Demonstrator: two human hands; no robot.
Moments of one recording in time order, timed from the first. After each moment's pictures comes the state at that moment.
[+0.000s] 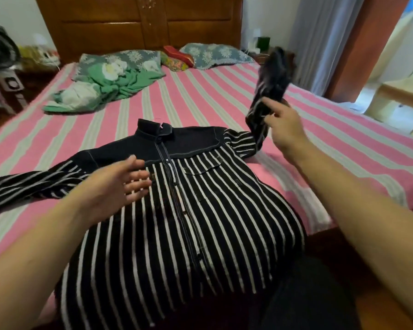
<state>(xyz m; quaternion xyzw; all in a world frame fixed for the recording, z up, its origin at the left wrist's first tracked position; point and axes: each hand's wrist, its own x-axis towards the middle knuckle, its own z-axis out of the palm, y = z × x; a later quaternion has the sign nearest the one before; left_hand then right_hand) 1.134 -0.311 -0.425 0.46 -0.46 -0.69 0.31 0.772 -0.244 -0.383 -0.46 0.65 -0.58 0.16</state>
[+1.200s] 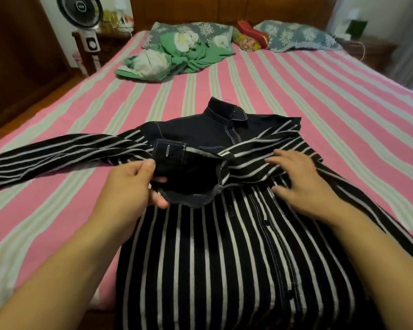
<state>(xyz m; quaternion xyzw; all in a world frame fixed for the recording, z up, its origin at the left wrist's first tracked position) 1.220 -0.321 -0.468 0.57 -0.50 -0.45 0.47 0.877 -0.320 -0.514 -0.74 0.65 -0.19 0.04</state>
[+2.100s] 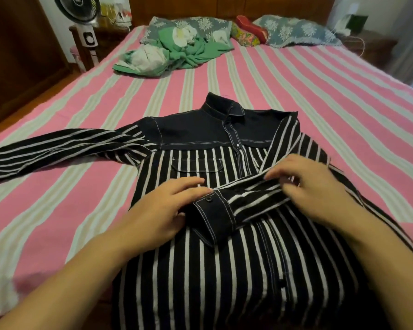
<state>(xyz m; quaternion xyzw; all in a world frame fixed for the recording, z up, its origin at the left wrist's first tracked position) 1.216 -0.309 -0.506 0.35 -0.91 -0.15 0.18 0.903 -0.270 -0.464 -0.74 0.62 -0.25 0.09</state>
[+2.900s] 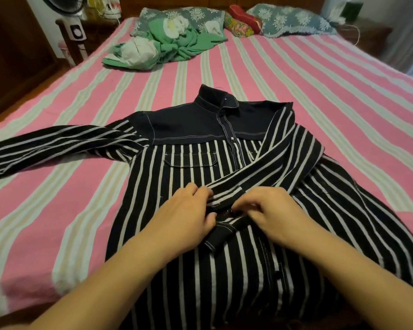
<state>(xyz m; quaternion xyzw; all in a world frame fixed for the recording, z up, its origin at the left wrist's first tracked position) 1.154 -0.293 -0.511 0.50 -0.85 -0.18 0.06 0.946 -0.254 -0.505 -0.75 0.61 -0.16 0.18</state>
